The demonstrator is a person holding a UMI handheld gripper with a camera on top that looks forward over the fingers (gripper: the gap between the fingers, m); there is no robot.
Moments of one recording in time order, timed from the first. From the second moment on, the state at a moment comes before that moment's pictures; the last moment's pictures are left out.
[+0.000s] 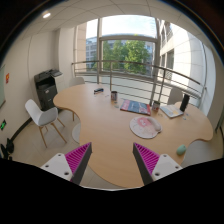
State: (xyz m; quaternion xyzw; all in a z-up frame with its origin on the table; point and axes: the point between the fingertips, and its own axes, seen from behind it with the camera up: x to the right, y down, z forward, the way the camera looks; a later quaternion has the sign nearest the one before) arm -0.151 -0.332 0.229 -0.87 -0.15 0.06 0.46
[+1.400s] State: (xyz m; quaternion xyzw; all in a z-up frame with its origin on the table) arm 0.236 -0.063 -0.015 -0.91 -0.01 -0.02 0.42
